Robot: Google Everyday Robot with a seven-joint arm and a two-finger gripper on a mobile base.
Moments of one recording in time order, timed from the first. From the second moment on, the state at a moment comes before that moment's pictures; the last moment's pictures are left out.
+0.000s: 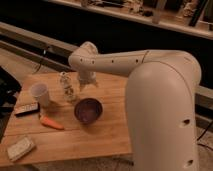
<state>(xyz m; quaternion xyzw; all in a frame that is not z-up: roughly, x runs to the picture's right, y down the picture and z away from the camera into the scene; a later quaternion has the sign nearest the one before) -0.093 -0.007 0.811 -0.20 0.13 0.60 0.76</state>
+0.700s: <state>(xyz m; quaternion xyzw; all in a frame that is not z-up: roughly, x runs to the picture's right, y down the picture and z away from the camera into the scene) -0.099 0.002 0.839 -0.20 0.15 0.60 0.76</state>
